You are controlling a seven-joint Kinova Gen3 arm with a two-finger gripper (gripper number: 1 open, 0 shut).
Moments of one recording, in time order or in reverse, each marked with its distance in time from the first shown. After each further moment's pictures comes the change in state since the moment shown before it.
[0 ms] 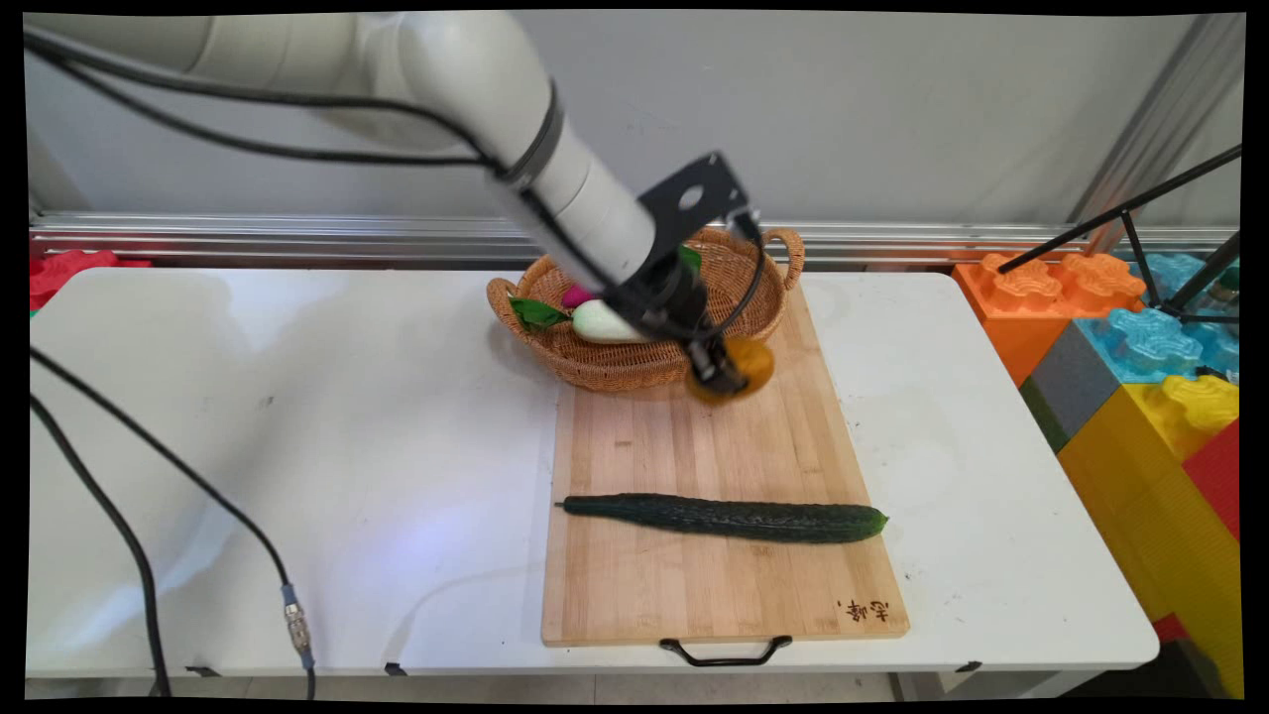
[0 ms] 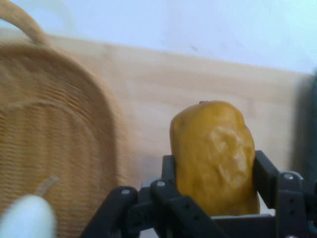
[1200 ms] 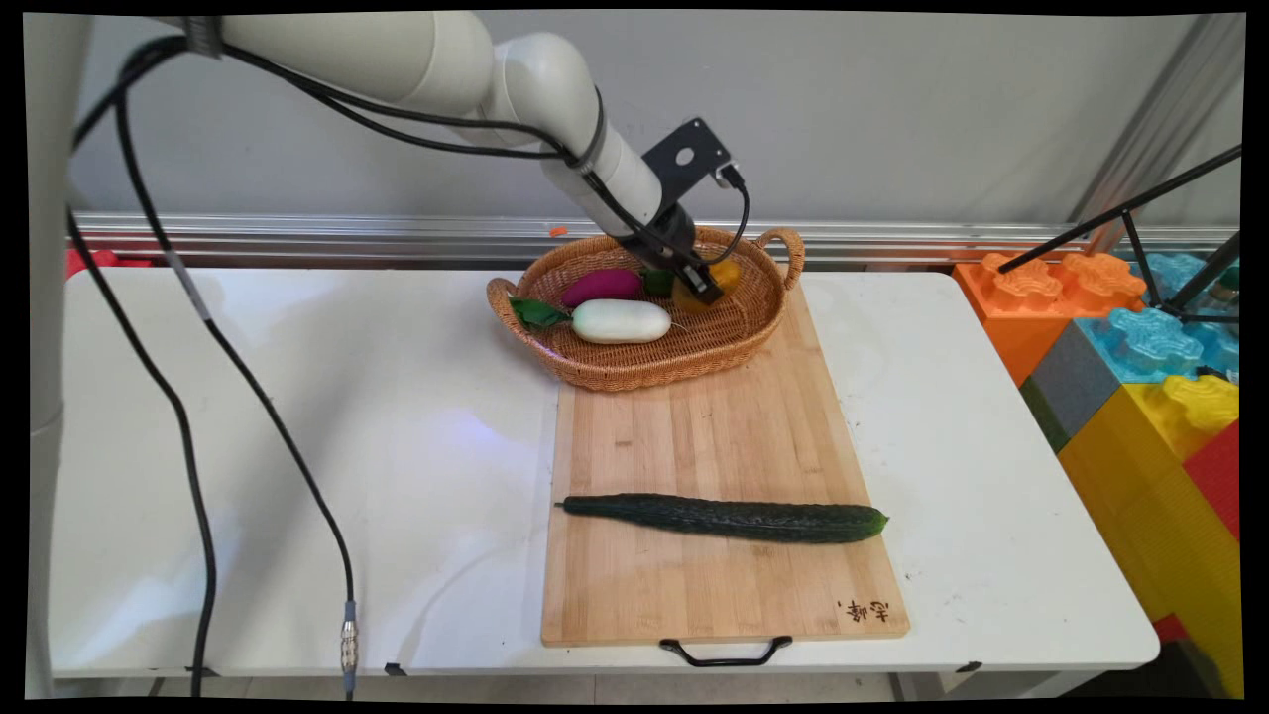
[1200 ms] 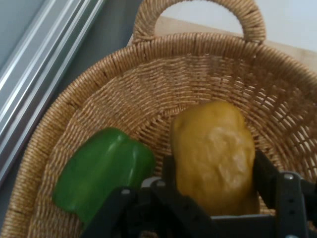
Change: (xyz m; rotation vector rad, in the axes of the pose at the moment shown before) arm -0.005 -0.122 0.084 0.204 -0.001 -0.092
